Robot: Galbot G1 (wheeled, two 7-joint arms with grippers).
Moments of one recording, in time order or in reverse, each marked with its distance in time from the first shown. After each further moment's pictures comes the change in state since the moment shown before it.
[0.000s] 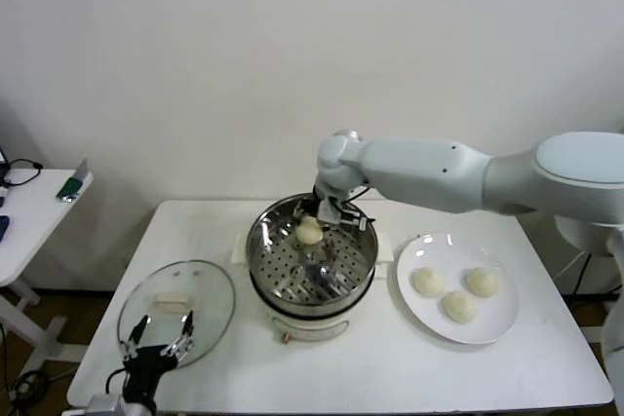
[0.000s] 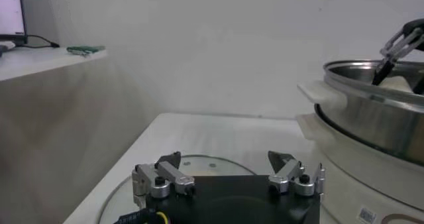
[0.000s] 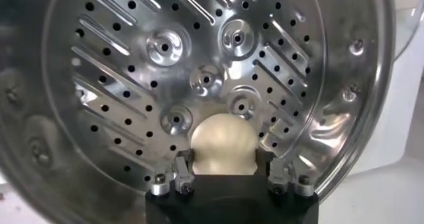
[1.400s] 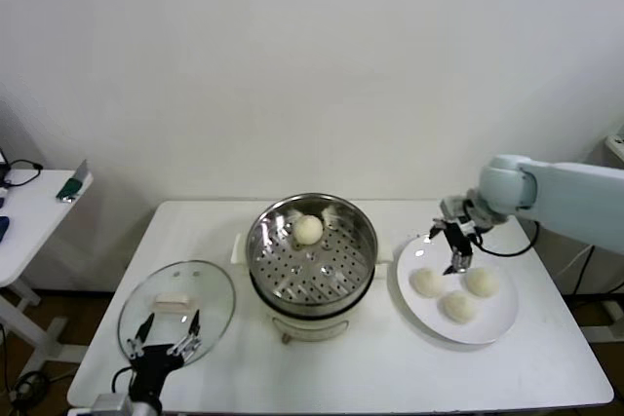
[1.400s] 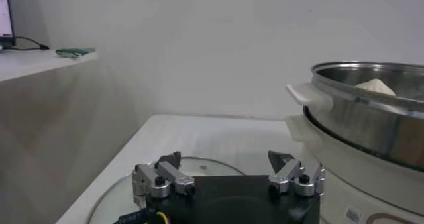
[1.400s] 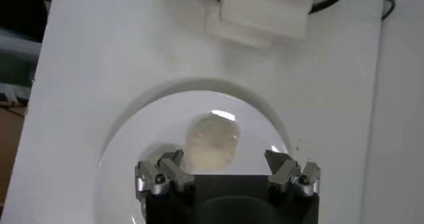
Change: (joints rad) left arm 0.001 -0.009 0.020 -0.008 0.021 0.005 0.006; right arm 0.035 -0.644 -0.138 0.282 0.639 -0.695 -0.067
